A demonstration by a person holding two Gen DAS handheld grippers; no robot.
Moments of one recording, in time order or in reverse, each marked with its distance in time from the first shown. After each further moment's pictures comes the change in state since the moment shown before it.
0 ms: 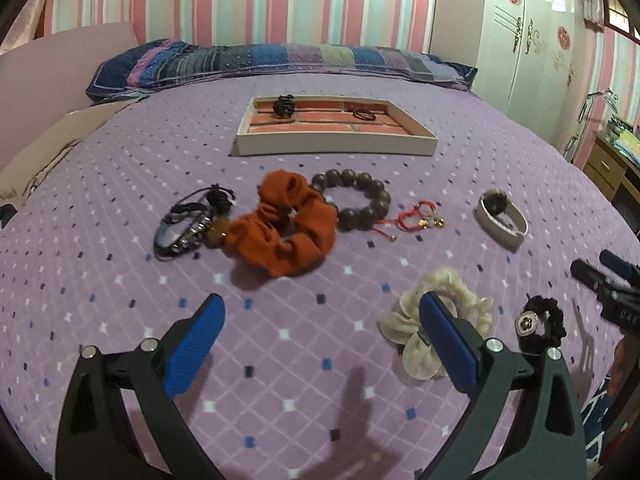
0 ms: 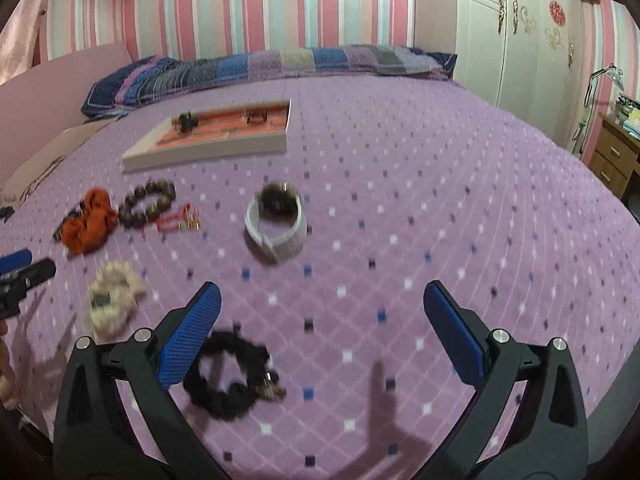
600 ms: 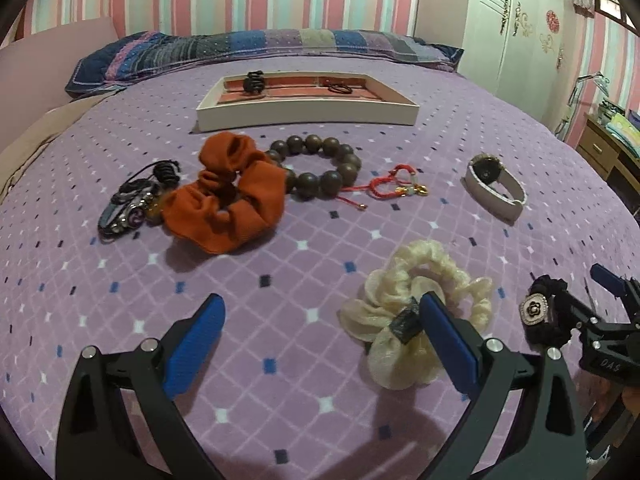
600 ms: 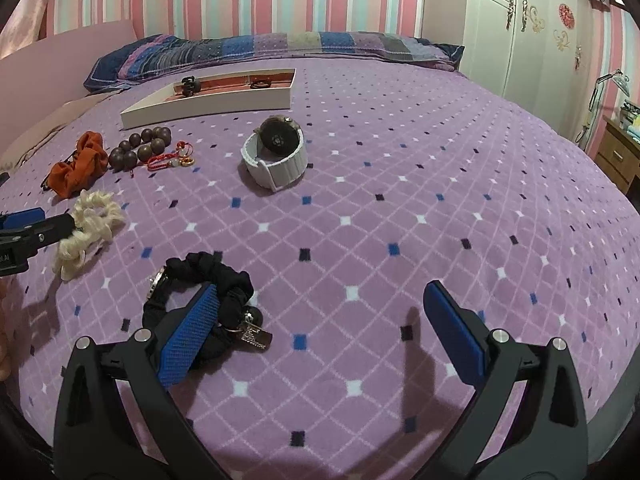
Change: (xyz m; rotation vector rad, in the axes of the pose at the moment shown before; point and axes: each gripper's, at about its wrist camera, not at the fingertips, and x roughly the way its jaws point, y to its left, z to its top) left arm 0.040 -0.027 -0.015 0.031 0.046 -0.051; right arm 0.020 0.001 -0.043 -0.044 0.025 -0.009
